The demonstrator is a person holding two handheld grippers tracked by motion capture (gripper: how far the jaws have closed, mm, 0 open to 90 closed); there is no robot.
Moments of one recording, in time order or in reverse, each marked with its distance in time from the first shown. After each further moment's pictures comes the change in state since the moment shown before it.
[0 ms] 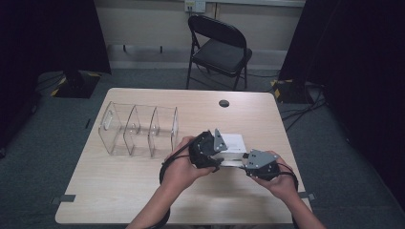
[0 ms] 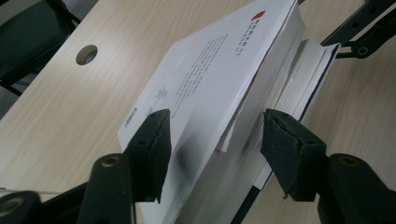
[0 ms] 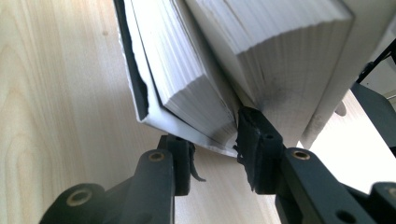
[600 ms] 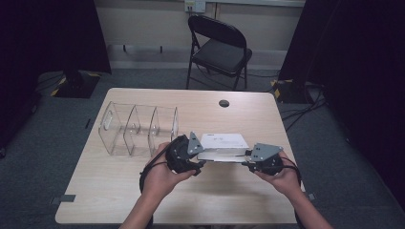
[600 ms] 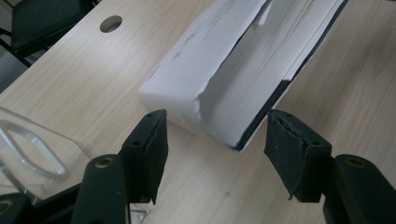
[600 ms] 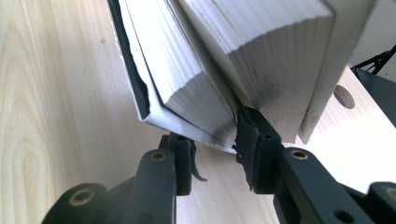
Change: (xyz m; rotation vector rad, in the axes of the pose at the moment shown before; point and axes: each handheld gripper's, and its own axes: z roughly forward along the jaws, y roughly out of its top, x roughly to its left) left arm 0.010 -0.053 -0.025 -0.016 0.044 -0.129; right arm -0.017 -0.002 -0.004 0.001 0.050 0.067
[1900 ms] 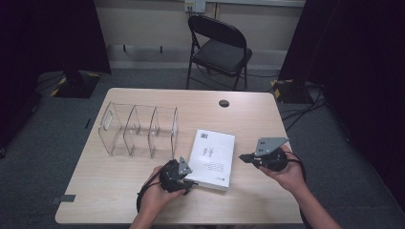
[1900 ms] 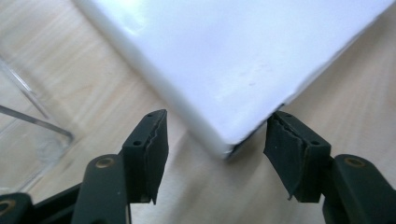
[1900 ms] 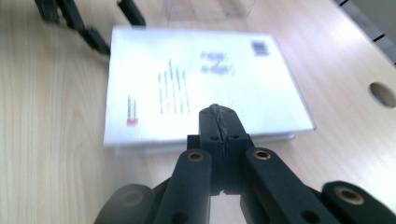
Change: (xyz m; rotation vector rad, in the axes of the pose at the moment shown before) left arm -0.013 -0.097 0.066 0.112 -0.051 -0.078; right arm -0.010 0.006 -0.013 -0.007 0.151 0.081
